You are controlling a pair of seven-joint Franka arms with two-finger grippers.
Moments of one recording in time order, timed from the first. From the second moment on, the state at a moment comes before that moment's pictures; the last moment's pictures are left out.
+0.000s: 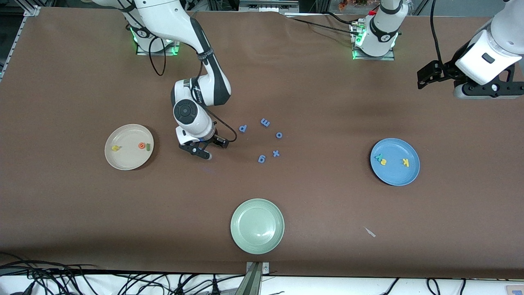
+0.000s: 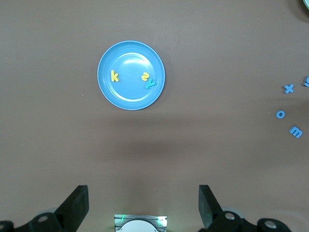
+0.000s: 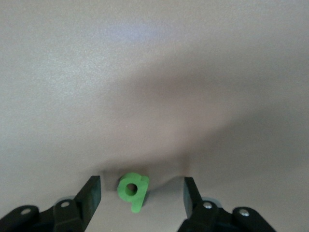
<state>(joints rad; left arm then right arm) -0.02 -0.03 -0.10 -1.60 0.00 1.43 -0.15 0.96 0.64 -0.43 -1.90 0.50 2.40 0.61</state>
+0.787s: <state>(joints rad) -0.02 -0.03 -0.11 -1.60 0.00 1.43 -0.15 0.96 0.65 -0.42 -1.90 0.50 2.41 0.61</state>
